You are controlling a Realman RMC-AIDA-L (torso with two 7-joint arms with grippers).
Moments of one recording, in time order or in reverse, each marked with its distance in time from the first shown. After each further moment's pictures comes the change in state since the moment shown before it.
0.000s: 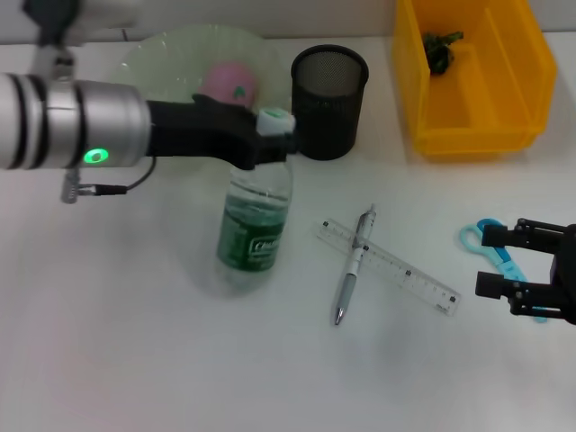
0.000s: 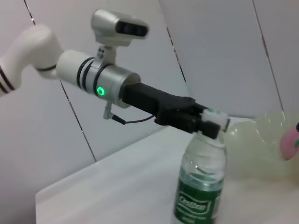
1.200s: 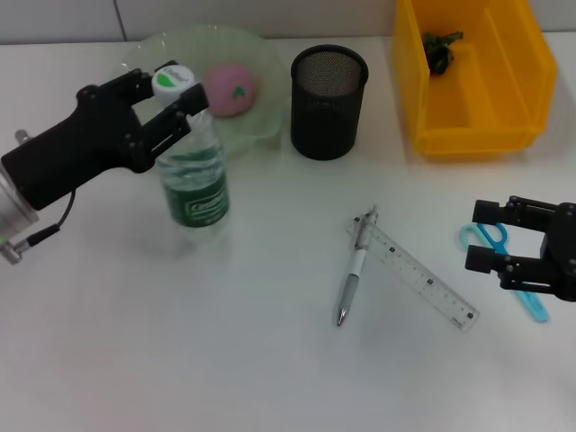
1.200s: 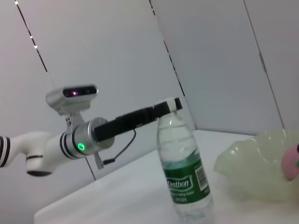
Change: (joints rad) left arm 0.067 0.003 -0.349 -0.693 -0.781 0.311 1.090; right arm 0.040 0.012 0.046 0.020 0.001 -0.003 0.018
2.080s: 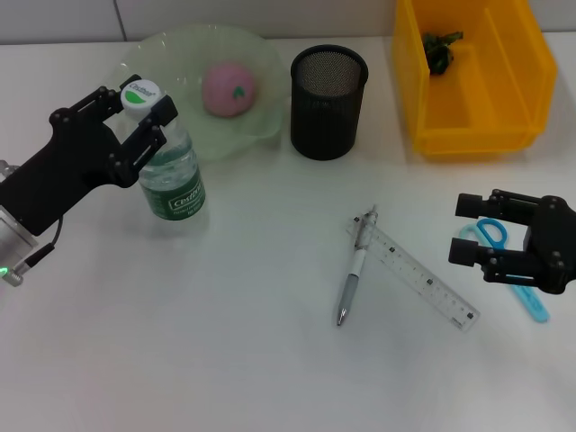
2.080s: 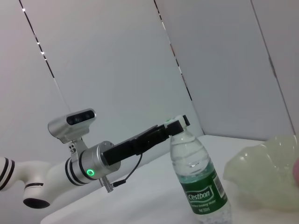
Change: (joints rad) left arm -0.029 -0.005 -0.094 -0.308 -0.116 0.021 0.383; right arm 0.029 0.014 0.000 0.018 0.001 0.005 0.003
